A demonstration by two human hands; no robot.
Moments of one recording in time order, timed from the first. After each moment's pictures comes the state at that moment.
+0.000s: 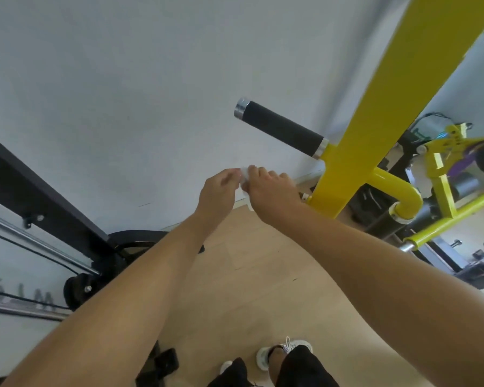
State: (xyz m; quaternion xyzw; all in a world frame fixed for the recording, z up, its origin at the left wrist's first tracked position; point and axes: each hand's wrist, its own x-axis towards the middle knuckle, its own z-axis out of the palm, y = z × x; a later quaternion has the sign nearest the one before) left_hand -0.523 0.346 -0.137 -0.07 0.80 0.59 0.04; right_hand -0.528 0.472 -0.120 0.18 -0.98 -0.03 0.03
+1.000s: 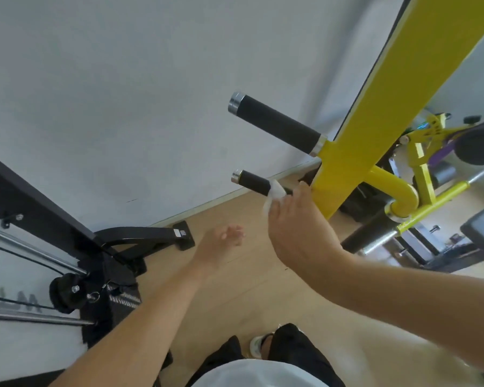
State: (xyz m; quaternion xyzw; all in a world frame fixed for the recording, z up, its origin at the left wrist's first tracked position) left_hand -0.453 0.350 -0.210 -0.13 0.76 0.60 0.20; right_hand -0.428 0.503 -0.072 0.26 -0.86 -0.43 -0.05
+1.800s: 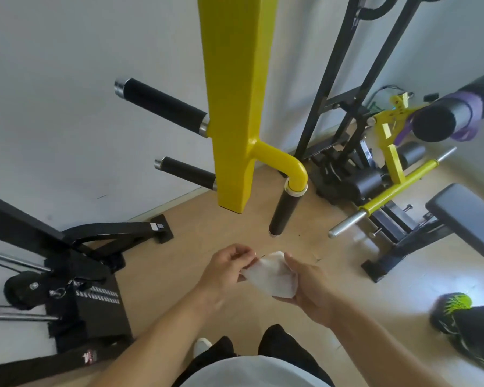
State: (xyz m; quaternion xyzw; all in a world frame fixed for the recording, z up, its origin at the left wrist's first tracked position) left_hand -0.375 0.491 -0.210 -0.14 0.68 0.67 0.28; right_hand -0.344 0.670 -0.180 -0.36 -0.57 0.70 -0.25
